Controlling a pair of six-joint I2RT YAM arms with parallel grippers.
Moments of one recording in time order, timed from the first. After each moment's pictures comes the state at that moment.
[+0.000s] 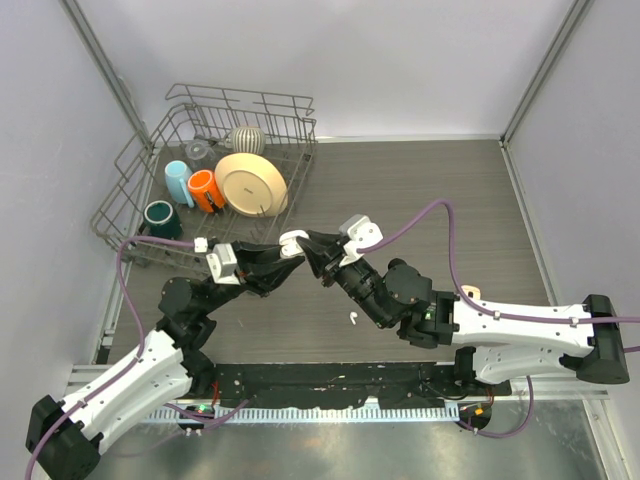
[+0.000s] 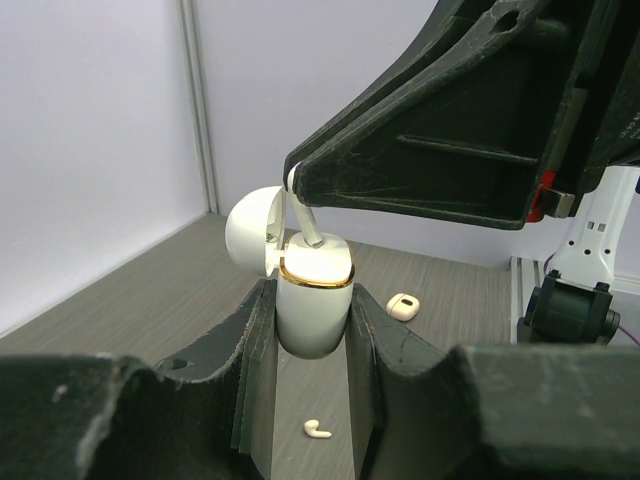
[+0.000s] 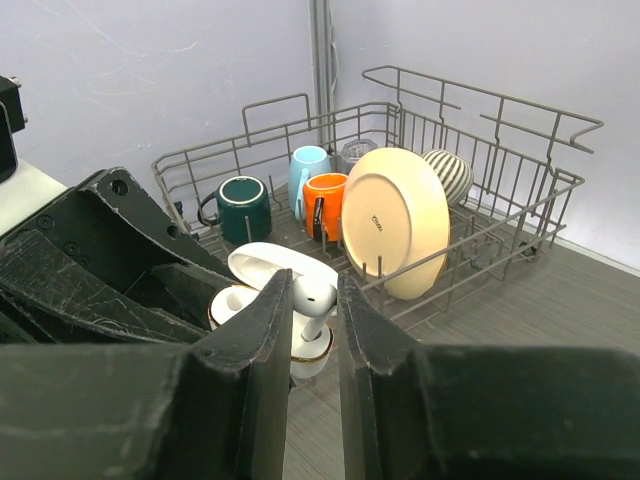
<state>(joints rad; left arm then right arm) -0.67 0.64 0.36 0.75 0.44 -0.19 1.37 1.12 0.93 0.44 0.63 -0.08</state>
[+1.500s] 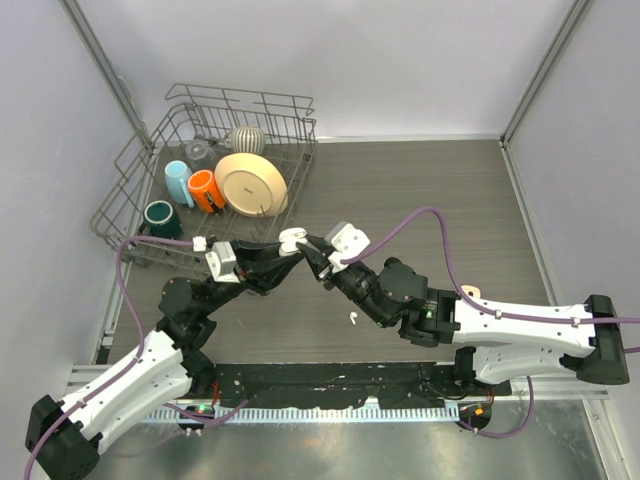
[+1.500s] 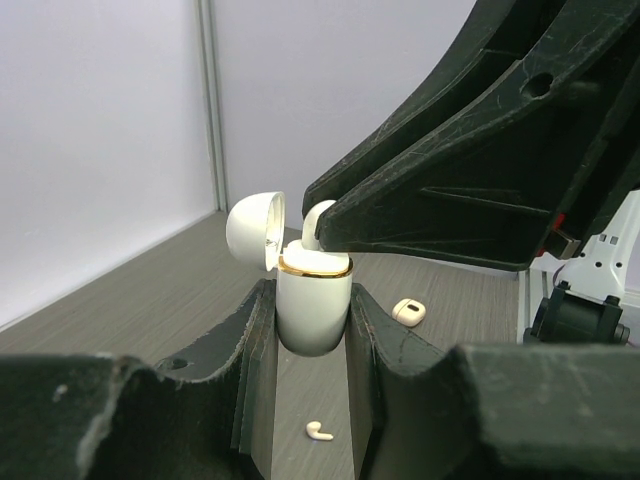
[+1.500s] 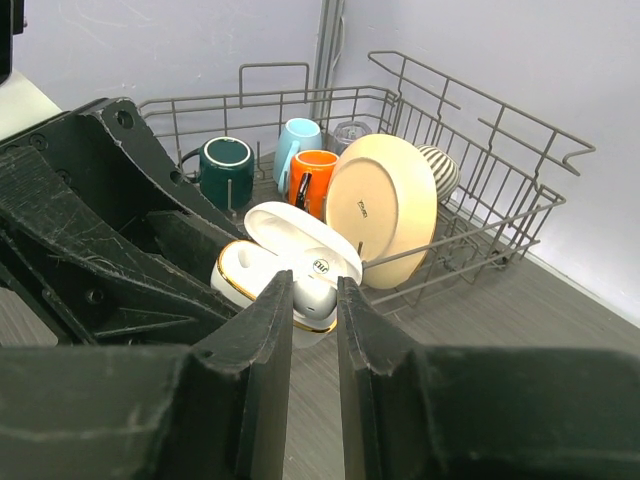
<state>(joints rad) -0.67 0.64 0.36 0.74 0.39 -0.20 1.36 1.12 0.93 0.36 0.56 -0.21</state>
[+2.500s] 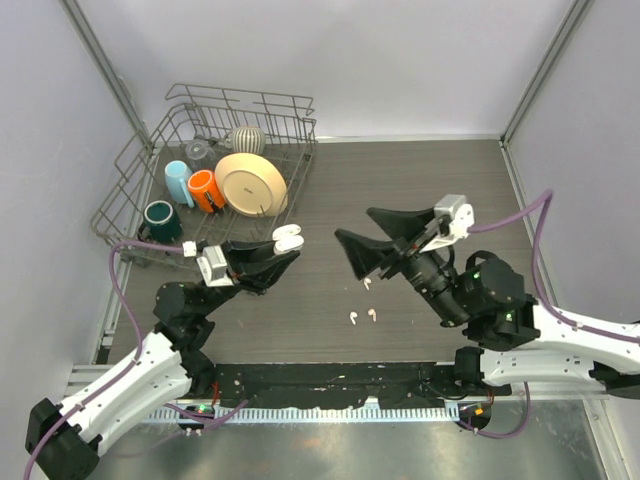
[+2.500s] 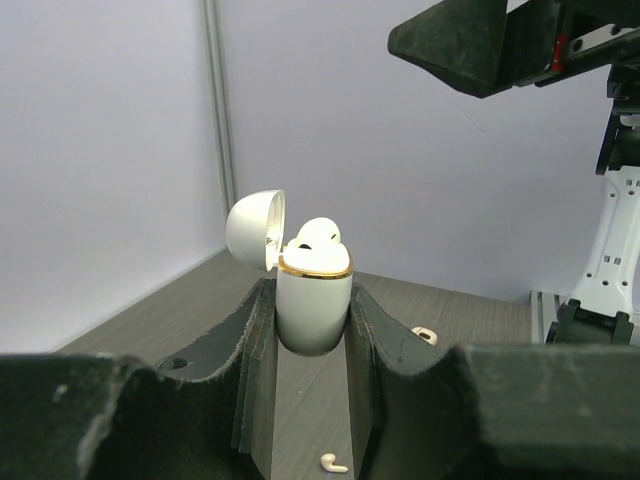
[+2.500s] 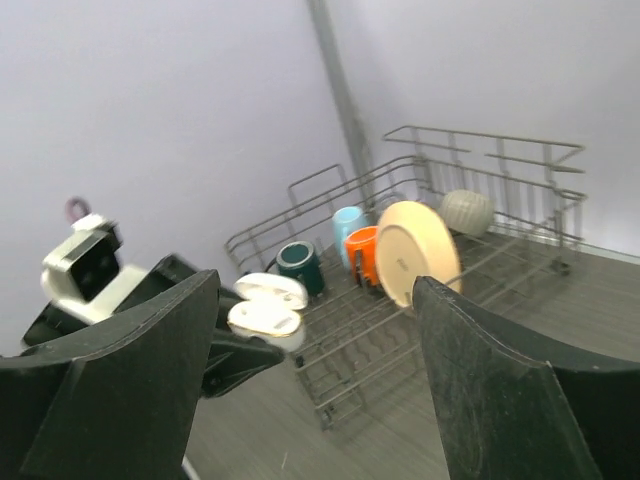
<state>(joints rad) -0.67 0.62 0.36 0.80 0.38 -0.18 1.36 0.84 1.00 0.21 0.59 0.09</state>
